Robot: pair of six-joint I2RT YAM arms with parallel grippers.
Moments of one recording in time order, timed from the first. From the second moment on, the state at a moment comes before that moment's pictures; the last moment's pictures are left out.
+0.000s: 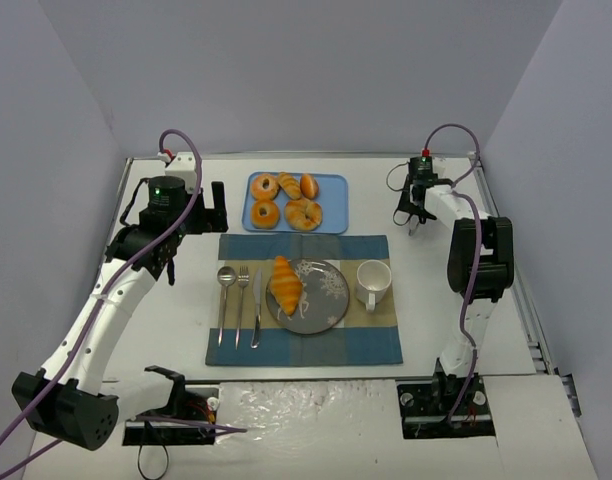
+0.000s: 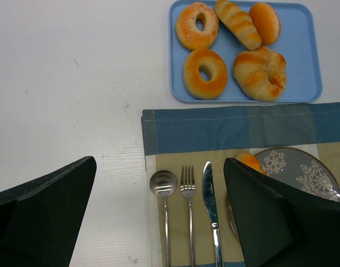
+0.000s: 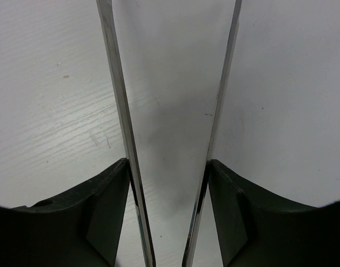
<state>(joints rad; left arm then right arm) -0.29 1.14 1.22 -0.59 -0.13 -0.18 0.06 2.04 1.49 -0.40 0.33 0.34</state>
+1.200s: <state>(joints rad) -0.29 1.14 1.22 -0.59 -0.14 -0.18 0.03 1.97 1.37 -0.39 0.27 0.36</state>
